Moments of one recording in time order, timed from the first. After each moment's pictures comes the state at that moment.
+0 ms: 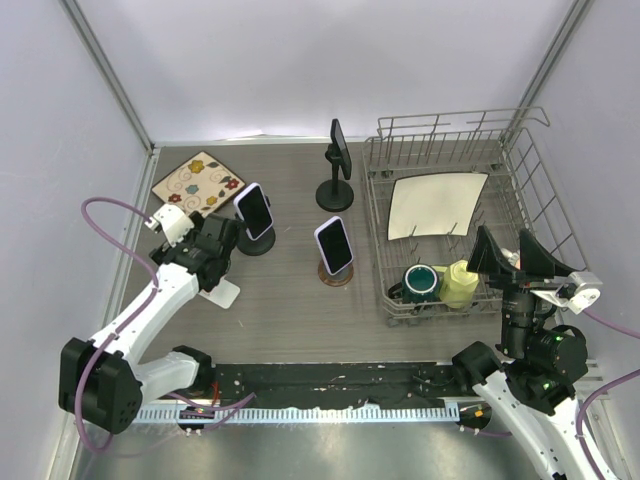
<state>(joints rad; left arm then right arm) -0.37 1.12 0.81 -0.69 -1.02 -1.00 0.54 0.01 0.49 0.13 0.51 0.04</state>
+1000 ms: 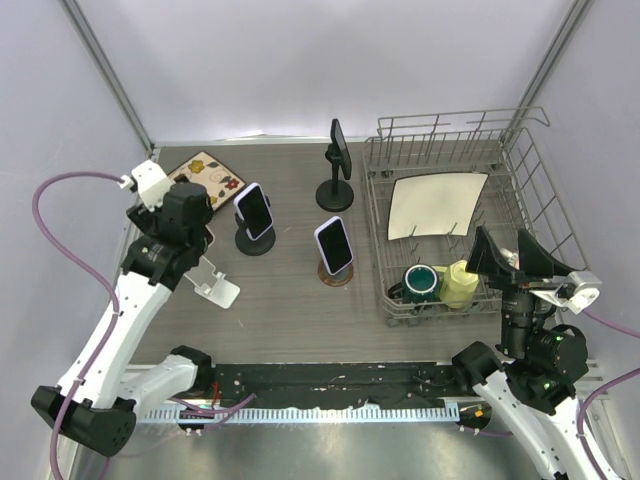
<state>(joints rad) -0.37 0.98 1.08 -0.70 -0.91 -0.66 0.55 0.01 0.49 0.13 0.51 0.04</state>
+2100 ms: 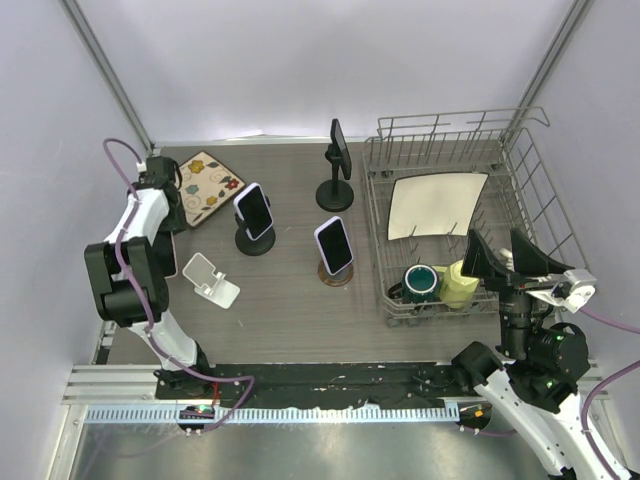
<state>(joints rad) 0.16 1.70 1.32 -0.70 -0.48 -0.07 0.62 0.01 0.49 0.13 0.51 0.02</state>
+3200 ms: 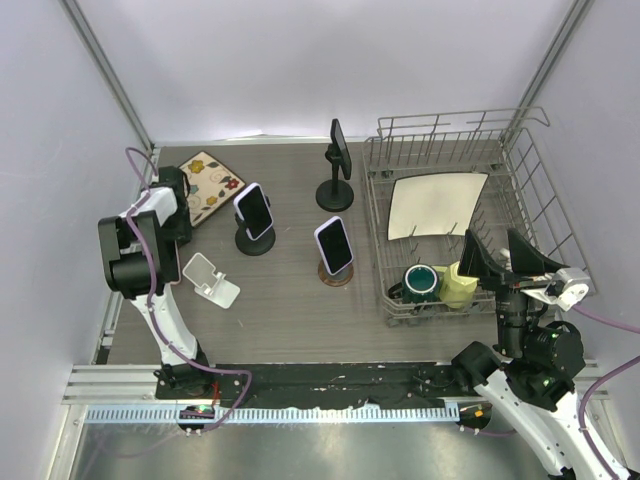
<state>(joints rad) 0.18 1.97 1.35 -0.65 -0.51 0.02 0.63 0.01 0.46 0.13 0.51 0.00</state>
